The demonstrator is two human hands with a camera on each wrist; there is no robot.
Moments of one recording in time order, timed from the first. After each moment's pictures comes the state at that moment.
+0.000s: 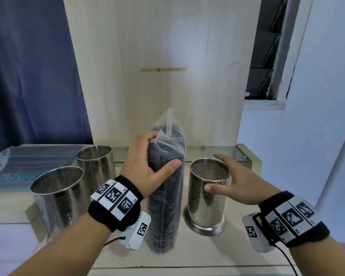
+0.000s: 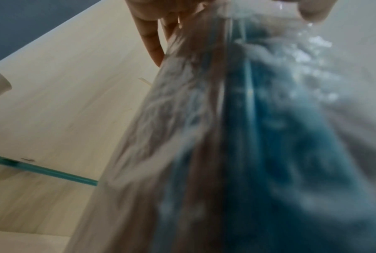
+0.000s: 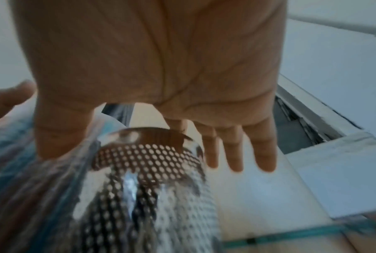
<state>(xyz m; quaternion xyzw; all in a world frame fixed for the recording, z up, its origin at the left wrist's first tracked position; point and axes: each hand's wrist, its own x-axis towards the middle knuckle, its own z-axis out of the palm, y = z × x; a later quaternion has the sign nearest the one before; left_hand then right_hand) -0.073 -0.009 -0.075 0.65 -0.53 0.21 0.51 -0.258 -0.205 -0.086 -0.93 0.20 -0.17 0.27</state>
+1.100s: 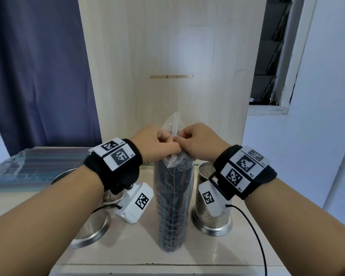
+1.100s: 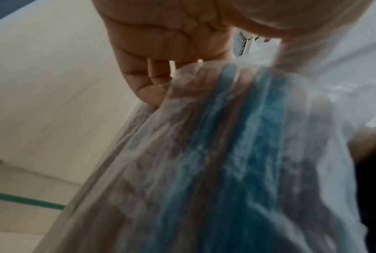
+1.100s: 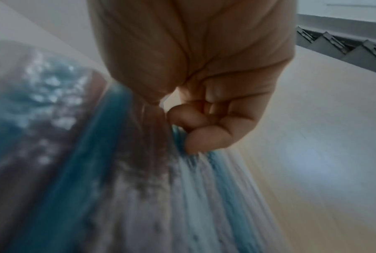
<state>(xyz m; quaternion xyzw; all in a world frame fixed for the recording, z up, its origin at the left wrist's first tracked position) -0.073 0.002 0.006 0.74 -0.52 -0.05 0.43 -0.172 -0.125 0.006 -0.90 0.14 -0.24 0.34</state>
